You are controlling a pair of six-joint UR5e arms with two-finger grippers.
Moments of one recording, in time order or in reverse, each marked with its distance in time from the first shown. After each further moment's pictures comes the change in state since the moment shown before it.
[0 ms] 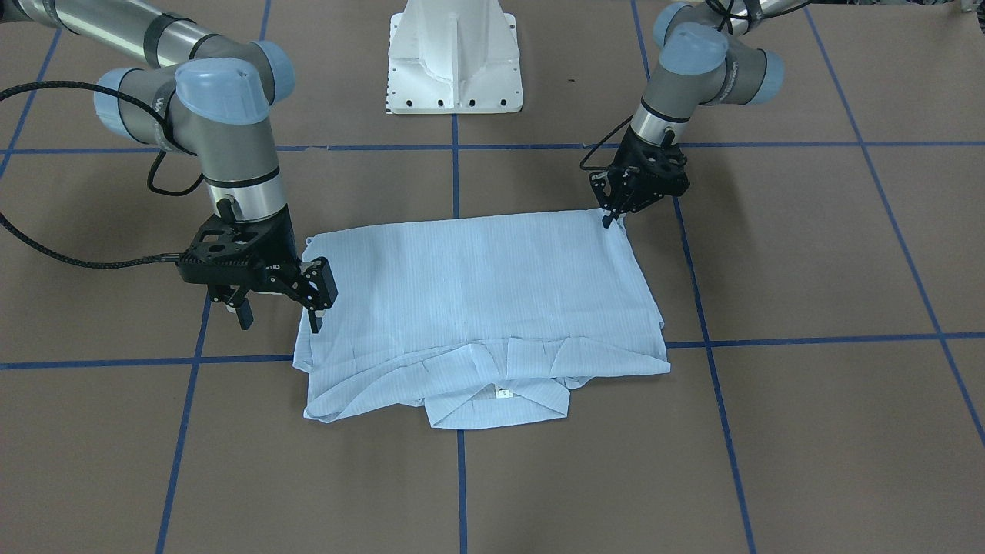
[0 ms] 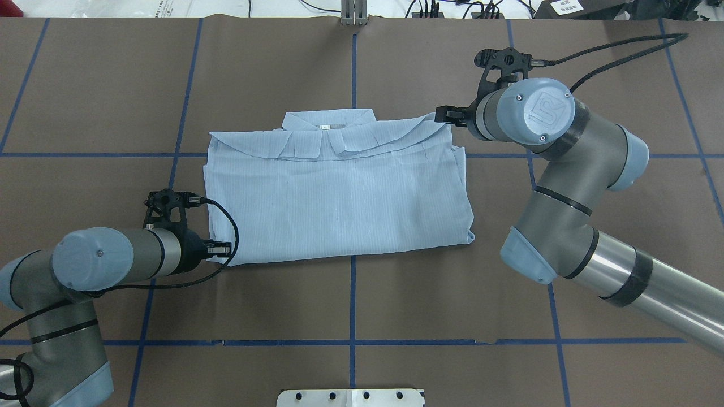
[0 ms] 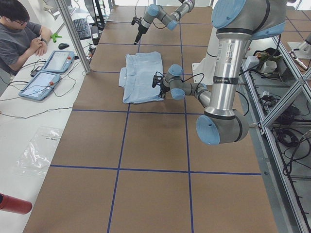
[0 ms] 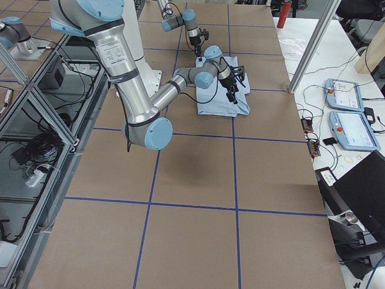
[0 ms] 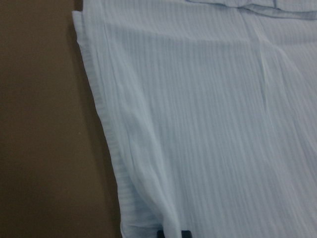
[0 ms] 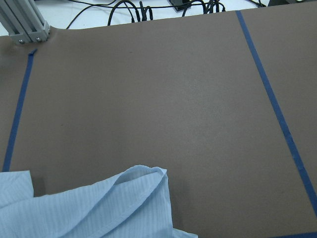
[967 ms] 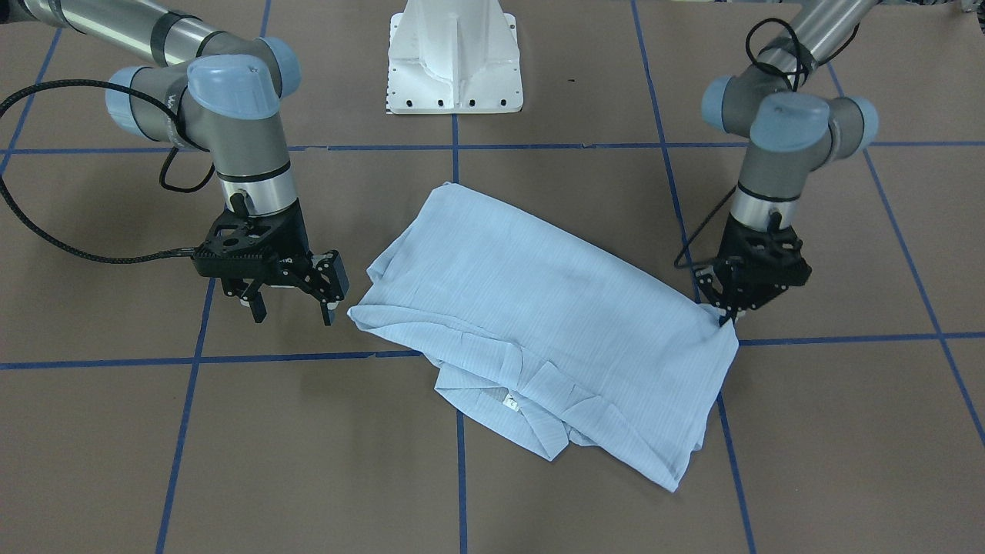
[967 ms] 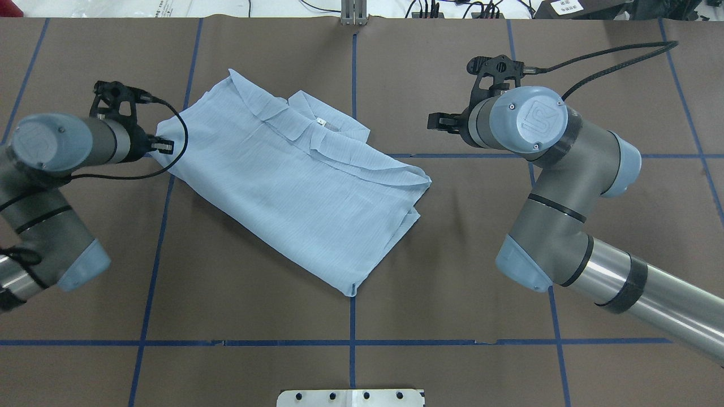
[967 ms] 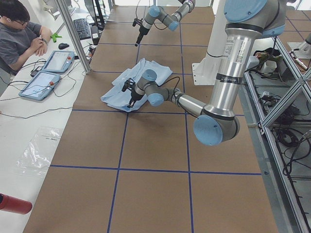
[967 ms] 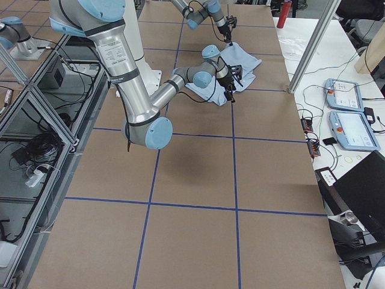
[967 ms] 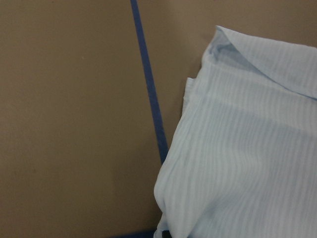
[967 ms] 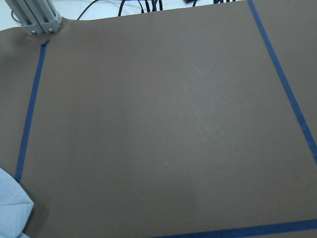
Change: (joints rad) left arm -0.385 -0.196 0.333 0.021 -0.004 0.417; right arm -0.031 0.008 0.006 0.004 -0.001 0.019
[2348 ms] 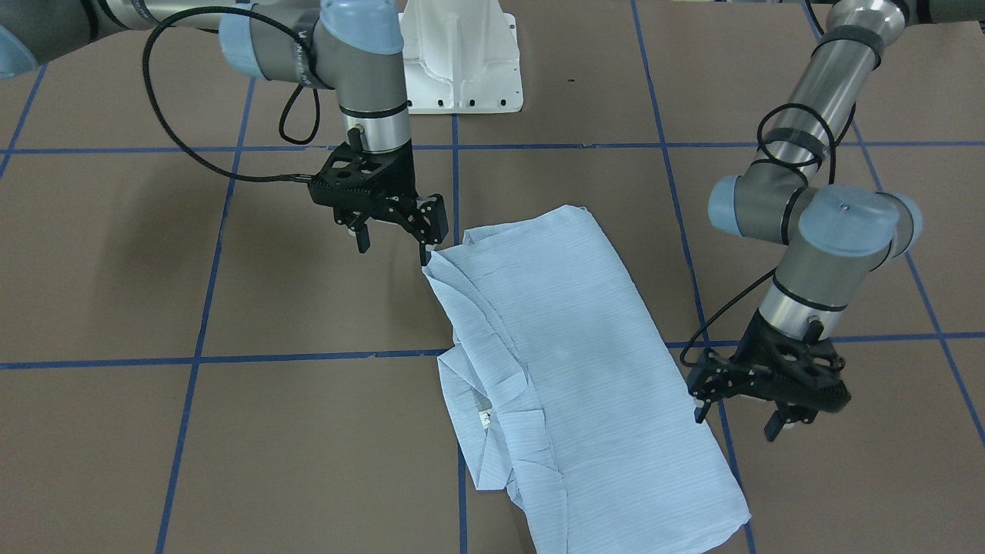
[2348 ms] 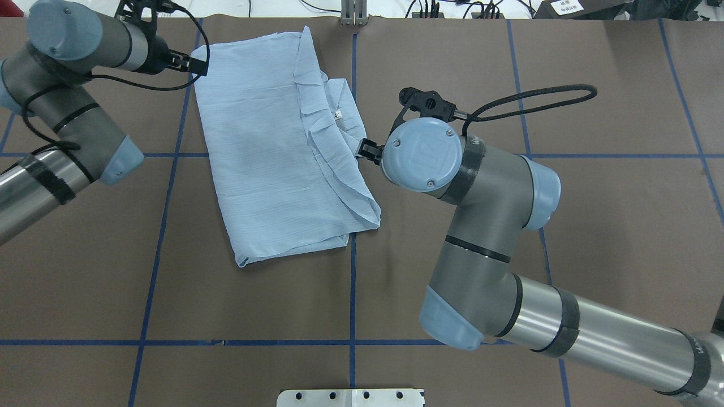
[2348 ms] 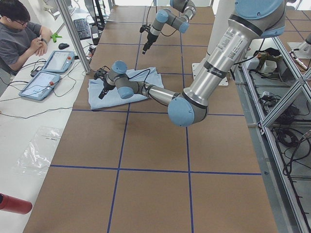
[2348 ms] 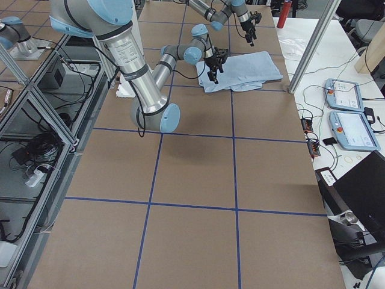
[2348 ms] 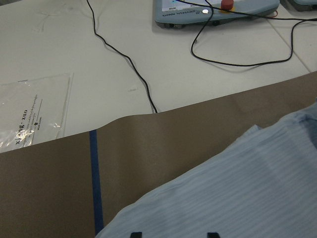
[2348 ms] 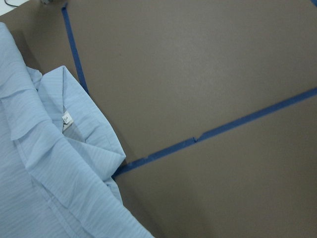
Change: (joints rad) left arm -0.152 -0.181 0.193 -0.192 -0.222 0.143; right arm -0.179 0.220 0.028 -0.332 -0.045 0.420
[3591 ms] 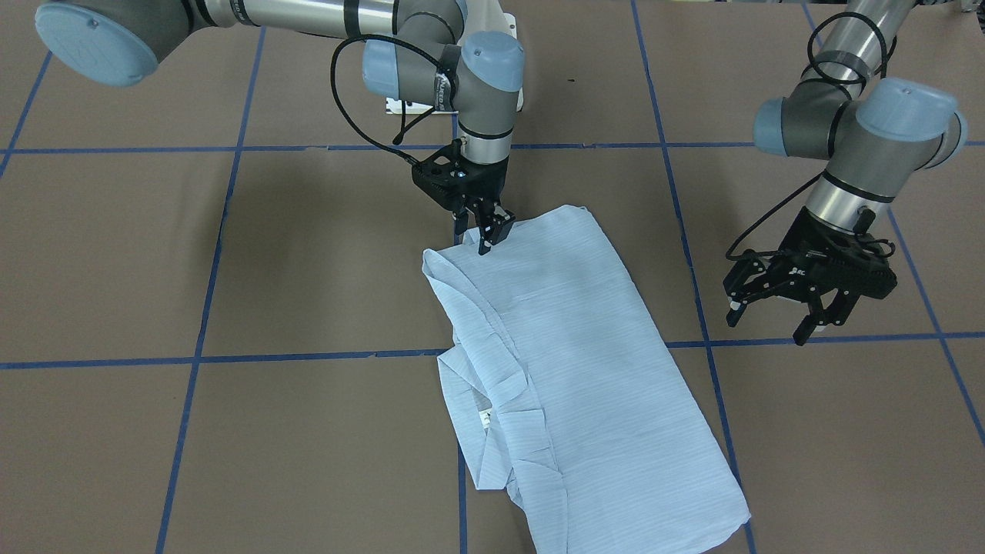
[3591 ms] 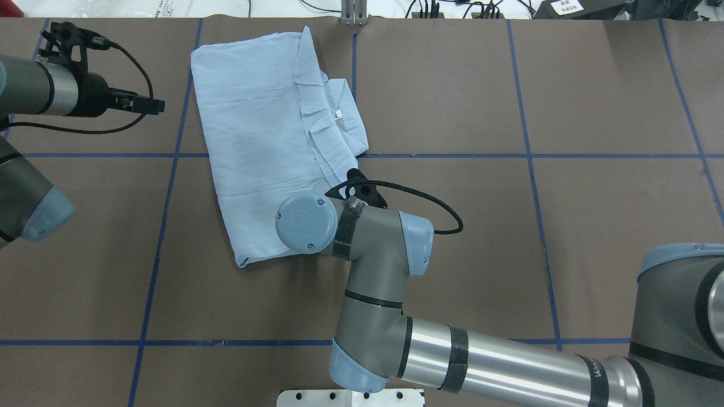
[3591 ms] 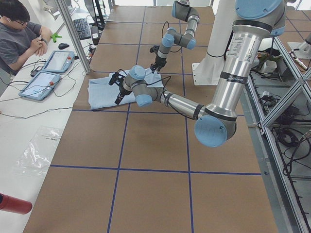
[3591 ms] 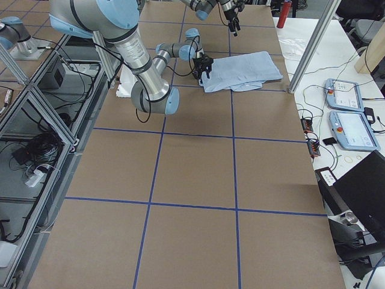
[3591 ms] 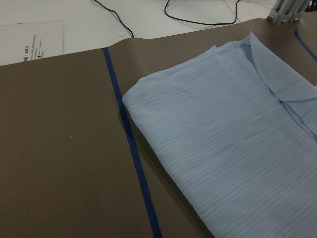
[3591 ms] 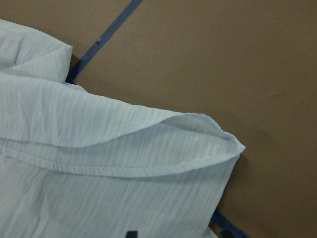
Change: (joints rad) left arm 0.007 0.247 -0.283 0.014 -0.042 -0.059; right arm -0.147 0.182 -0.324 0.038 -0.003 0.560
